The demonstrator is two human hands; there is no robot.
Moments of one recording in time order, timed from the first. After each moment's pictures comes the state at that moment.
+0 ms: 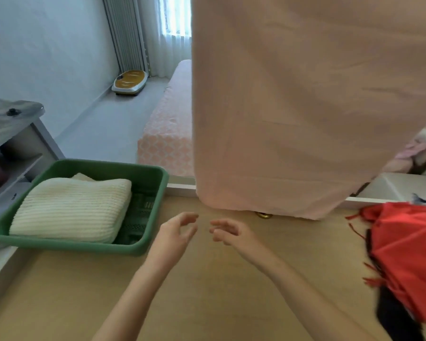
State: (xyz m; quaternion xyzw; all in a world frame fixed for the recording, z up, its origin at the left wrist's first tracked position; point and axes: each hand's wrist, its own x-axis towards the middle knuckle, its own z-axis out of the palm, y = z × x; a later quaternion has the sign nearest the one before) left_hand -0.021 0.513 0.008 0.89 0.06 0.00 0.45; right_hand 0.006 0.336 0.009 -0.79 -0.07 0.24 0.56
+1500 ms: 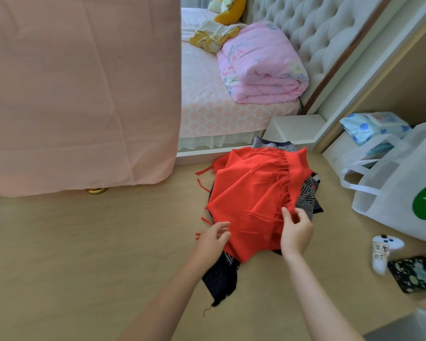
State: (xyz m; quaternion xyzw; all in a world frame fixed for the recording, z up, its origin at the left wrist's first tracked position) left_hand -0.014 -0.013 -0.086 0.78 -0.02 -0.27 0.56; right_hand -0.027 -0.212 -0.083 -0.79 0.38 -0.25 0.40
